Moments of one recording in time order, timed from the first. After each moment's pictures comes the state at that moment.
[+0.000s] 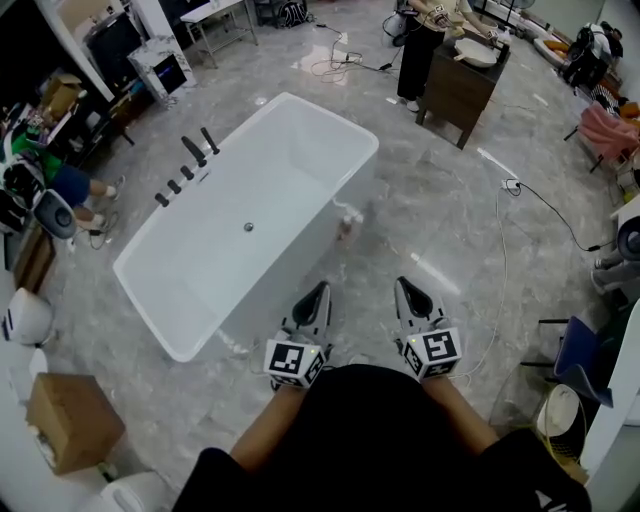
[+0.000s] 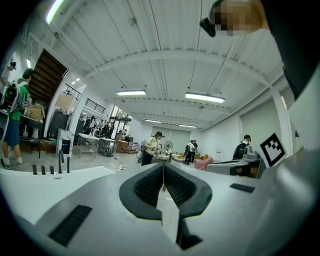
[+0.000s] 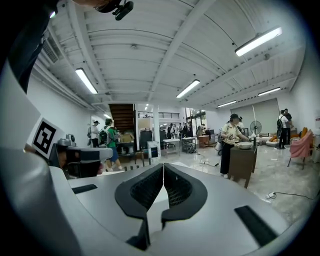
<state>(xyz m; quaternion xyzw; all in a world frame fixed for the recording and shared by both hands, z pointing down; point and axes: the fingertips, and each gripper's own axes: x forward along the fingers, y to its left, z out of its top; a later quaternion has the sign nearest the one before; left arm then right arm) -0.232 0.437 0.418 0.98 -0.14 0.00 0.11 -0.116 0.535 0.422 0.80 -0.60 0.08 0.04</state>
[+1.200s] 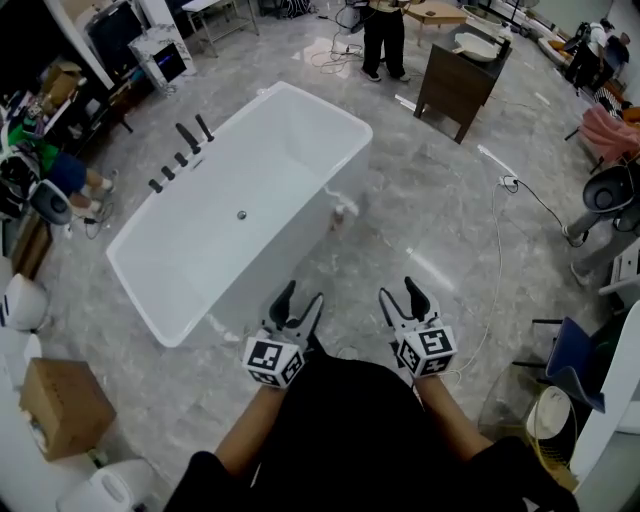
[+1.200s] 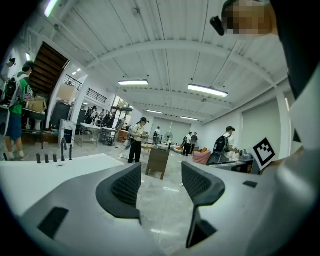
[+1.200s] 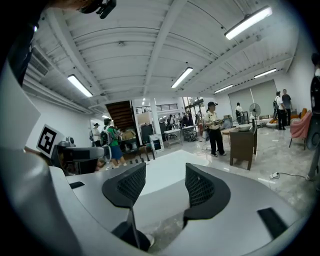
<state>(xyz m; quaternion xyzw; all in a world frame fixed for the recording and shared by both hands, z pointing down) -0.245 0.466 0.453 0.98 -0.14 0.06 0.13 -0.103 0.580 0.469 0.78 -0.60 0.17 0.02</state>
